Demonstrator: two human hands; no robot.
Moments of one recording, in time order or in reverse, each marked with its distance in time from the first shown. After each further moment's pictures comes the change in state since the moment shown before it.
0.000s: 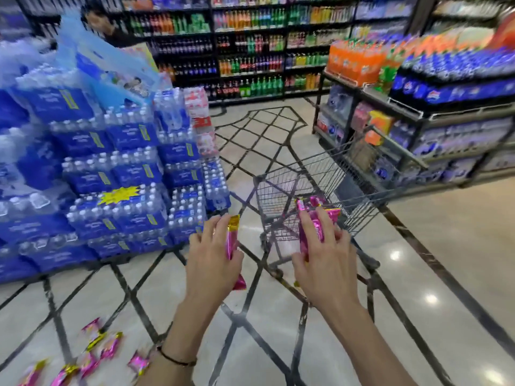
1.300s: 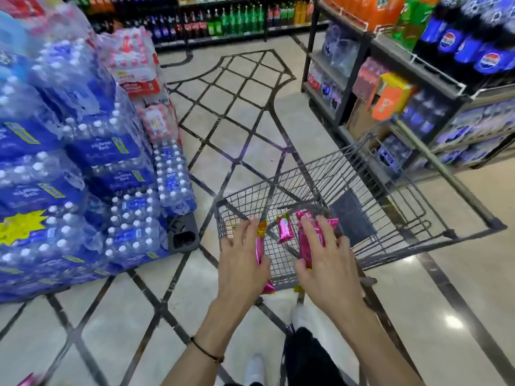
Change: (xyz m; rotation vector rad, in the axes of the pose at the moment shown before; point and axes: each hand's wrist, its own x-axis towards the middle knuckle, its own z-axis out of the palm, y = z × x) left_hand 0.415 0.079 0.315 -0.068 -0.306 0.014; right_hand 0.444 0.151 0.206 0.015 -0.308 0.068
